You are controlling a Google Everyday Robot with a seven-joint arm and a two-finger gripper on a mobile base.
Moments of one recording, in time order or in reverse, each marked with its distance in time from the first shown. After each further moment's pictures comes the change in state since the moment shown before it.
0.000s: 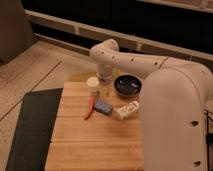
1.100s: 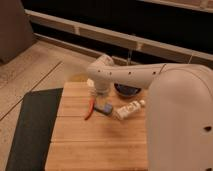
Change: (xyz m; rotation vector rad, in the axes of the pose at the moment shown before) arm -0.004 0.033 0.056 0.091 -0.034 -0.128
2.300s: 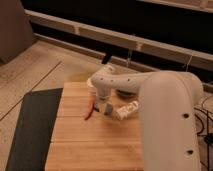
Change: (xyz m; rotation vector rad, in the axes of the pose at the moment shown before) arm -0.010 -0.009 0.074 -0.055 -0.046 -0.079
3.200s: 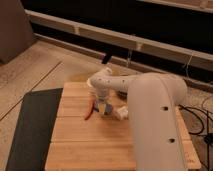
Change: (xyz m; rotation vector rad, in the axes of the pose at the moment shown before) arm -0.002 -0.009 0.033 -0.038 0.041 -0.020
